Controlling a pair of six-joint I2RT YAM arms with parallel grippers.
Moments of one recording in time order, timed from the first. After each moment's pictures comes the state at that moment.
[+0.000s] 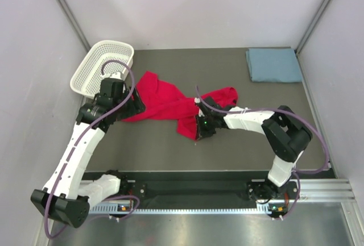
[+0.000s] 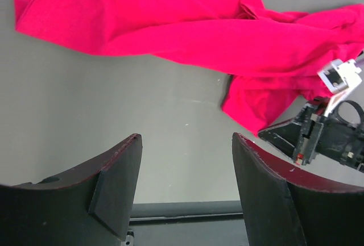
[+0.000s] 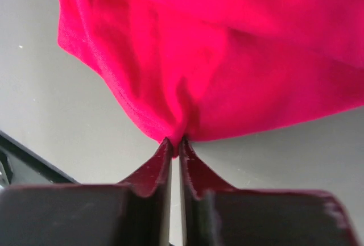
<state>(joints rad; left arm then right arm) -0.28 1.04 1.17 -0.90 -0.05 -0.56 0.77 1.76 1.01 -0.32 -0.22 0.55</state>
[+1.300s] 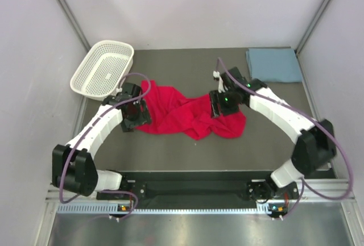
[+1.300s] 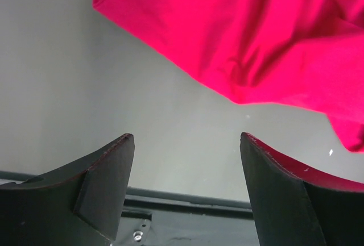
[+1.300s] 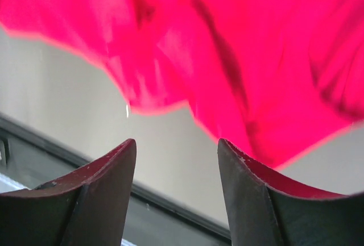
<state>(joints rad) -0.27 1.31 1.01 -0.90 -0.09 -0.60 0.55 1.61 1.35 -0.82 -0.14 0.29</state>
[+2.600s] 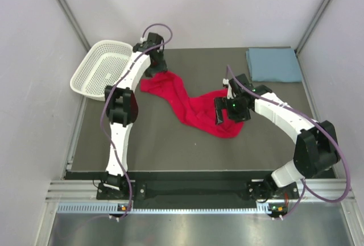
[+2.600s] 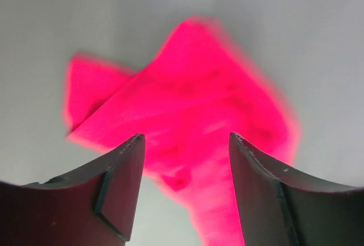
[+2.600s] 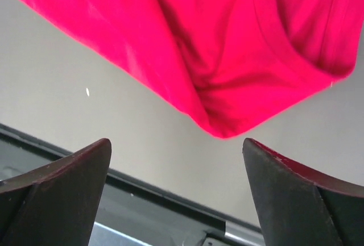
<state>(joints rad) -0.26 2.43 2.43 -1.00 -0.16 -0.50 0.46 1.48 1.12 -0.80 -0.17 0.29</state>
